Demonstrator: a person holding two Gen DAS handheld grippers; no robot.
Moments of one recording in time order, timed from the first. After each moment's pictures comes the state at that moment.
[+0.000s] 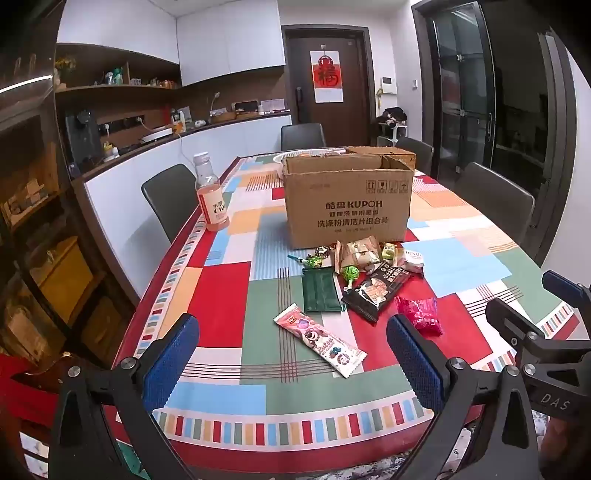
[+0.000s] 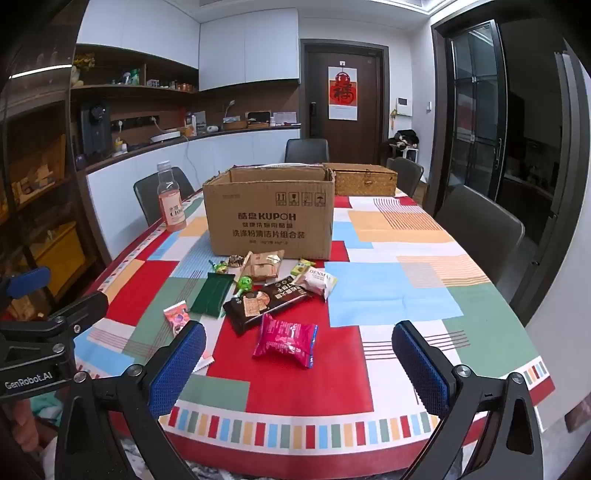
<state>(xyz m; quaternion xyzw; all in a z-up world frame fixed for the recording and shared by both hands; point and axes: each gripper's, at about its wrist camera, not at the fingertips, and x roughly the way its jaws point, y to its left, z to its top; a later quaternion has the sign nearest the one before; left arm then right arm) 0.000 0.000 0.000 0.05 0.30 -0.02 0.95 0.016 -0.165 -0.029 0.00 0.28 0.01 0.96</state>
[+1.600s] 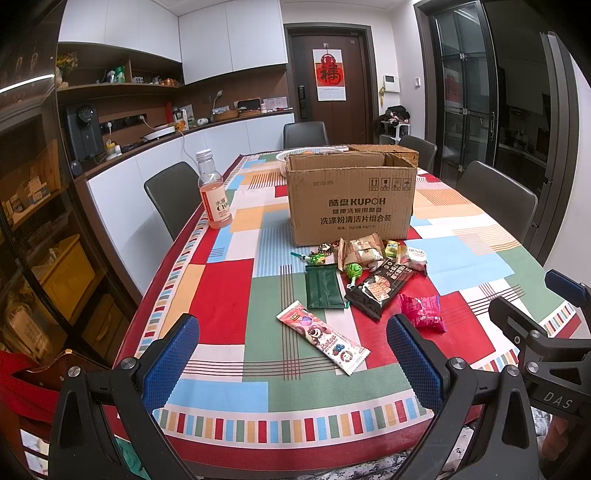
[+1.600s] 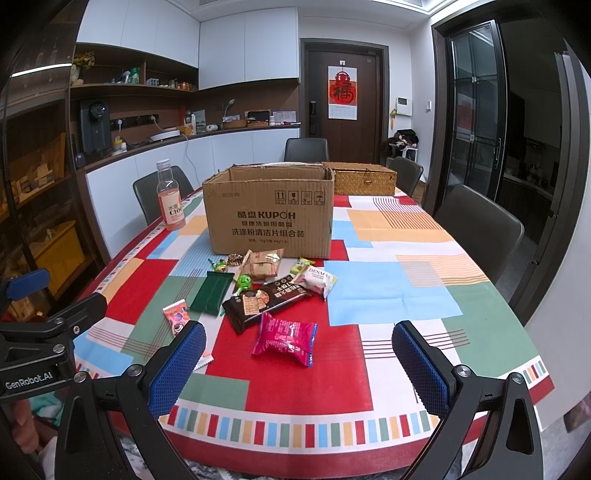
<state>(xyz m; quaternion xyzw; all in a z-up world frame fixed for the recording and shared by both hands) 0.002 0.001 -0.001 0.05 0.31 -0.01 0.95 0.016 -0.164 -0.030 -0.01 0.28 0.01 0.96</state>
